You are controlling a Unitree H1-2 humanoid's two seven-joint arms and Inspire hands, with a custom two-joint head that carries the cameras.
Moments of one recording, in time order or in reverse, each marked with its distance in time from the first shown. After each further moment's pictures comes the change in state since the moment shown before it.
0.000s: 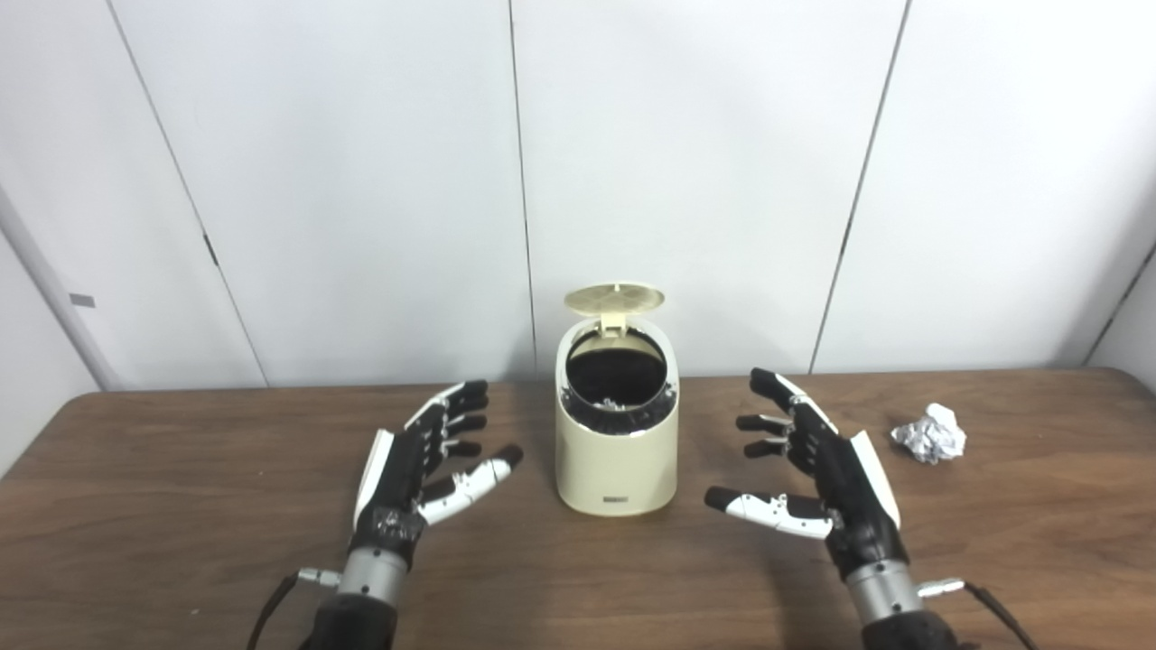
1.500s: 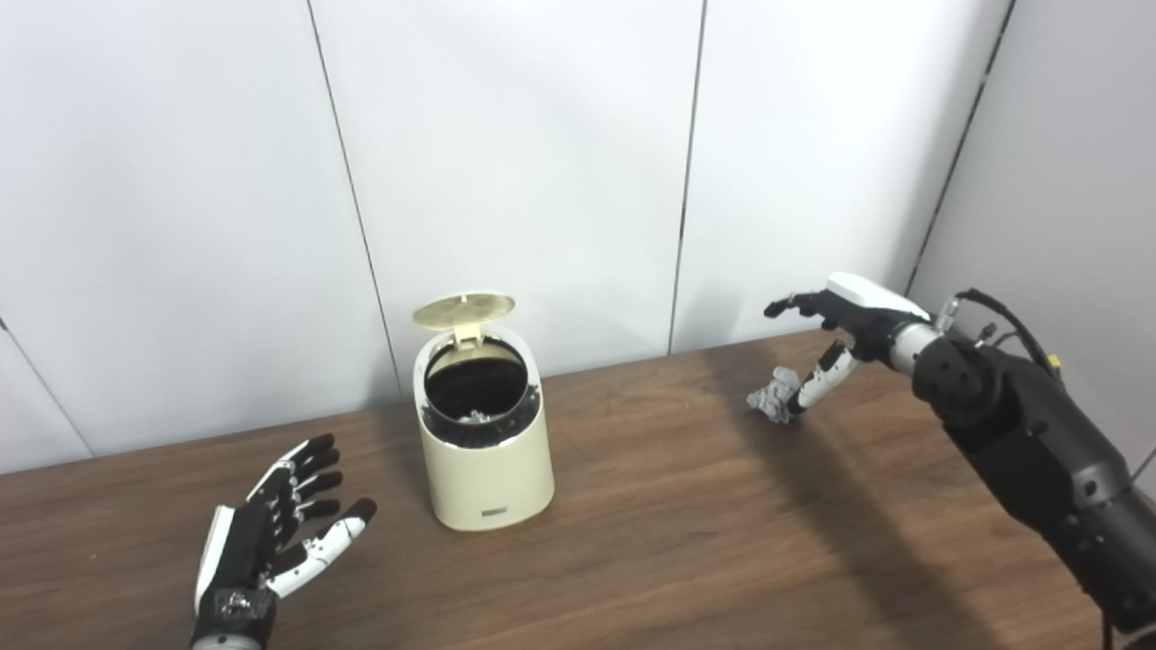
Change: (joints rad) left arm -0.004 0.050 0.014 0.044 -0.045 -0.036 -0.038; right arm -0.353 -0.572 0.174 0.280 -0.368 0.313 0.410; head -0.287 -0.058
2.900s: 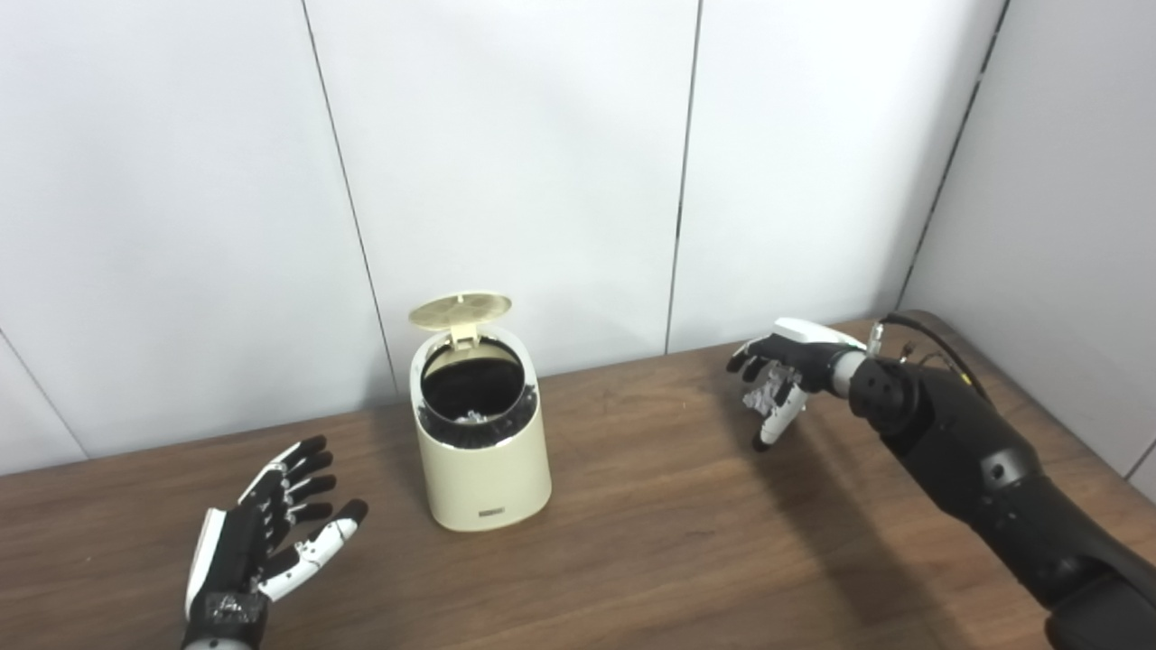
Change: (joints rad) left arm 0.000 0.000 -0.005 -0.012 0.004 0.005 0.003; right arm -0.074 0.079 0.093 0.229 -0.008 -0.076 0.006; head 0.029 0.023
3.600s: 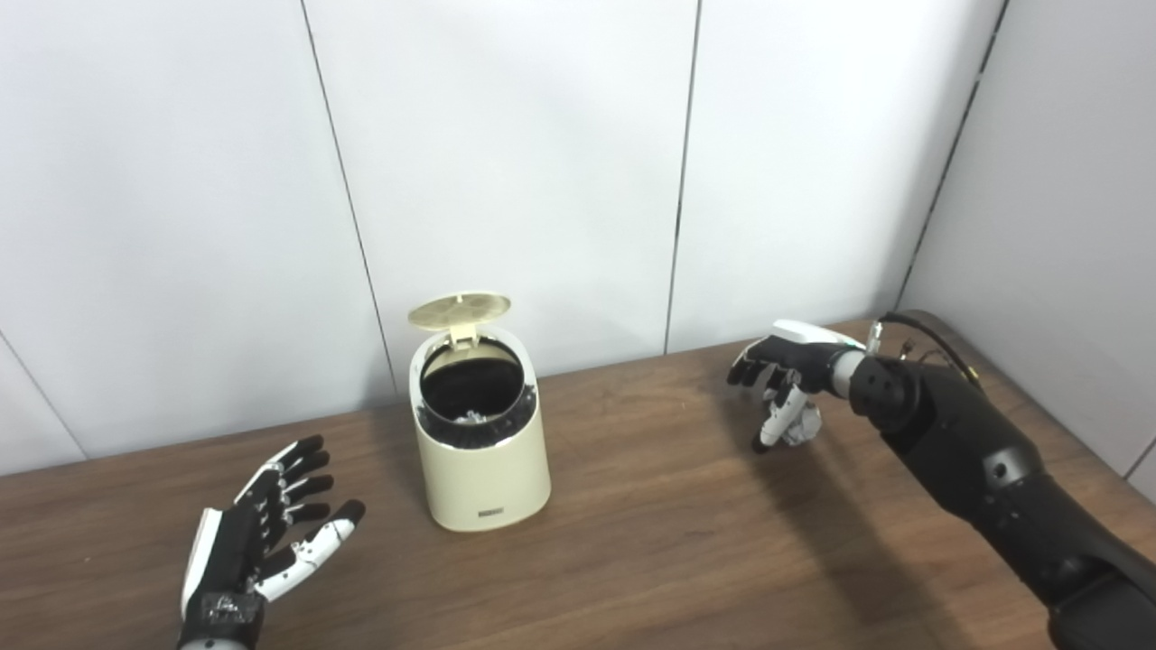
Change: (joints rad) left arm 0.001 0.008 -0.001 0.000 -0.004 0.000 -0.003; right arm 0.003 -0.009 0.005 -0.023 -0.005 0.013 0.029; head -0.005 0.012
